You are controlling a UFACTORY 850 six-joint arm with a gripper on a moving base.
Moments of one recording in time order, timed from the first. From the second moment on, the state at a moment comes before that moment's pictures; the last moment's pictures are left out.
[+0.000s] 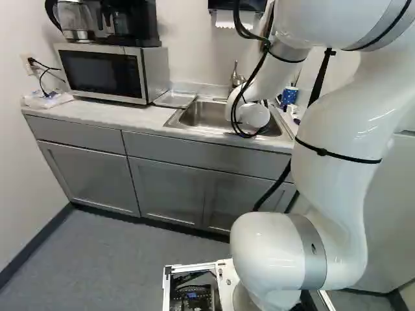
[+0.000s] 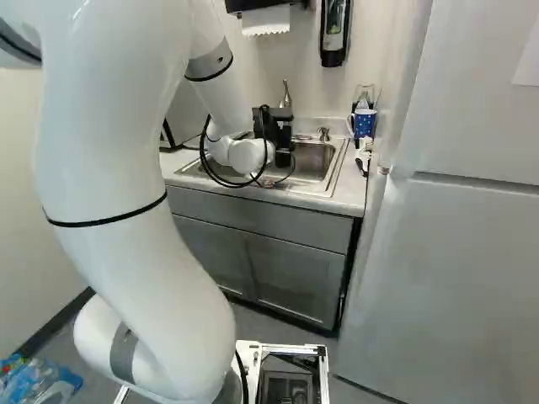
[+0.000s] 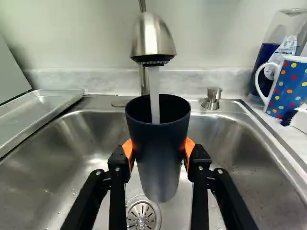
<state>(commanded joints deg) -9.2 -11.2 -42.8 2.2 44.2 0.0</state>
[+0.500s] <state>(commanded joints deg) -9.2 -11.2 -42.8 2.2 44.2 0.0</state>
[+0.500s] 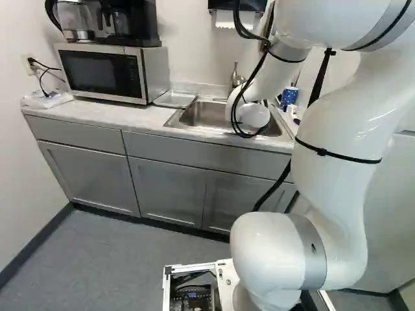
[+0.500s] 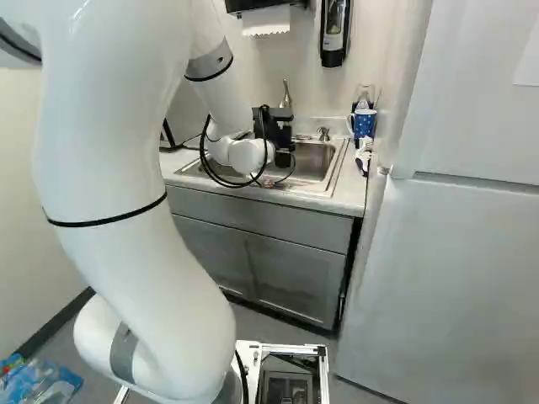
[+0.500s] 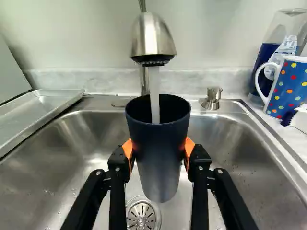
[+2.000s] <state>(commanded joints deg) -9.2 -11.2 -42.8 2.2 44.2 0.0</state>
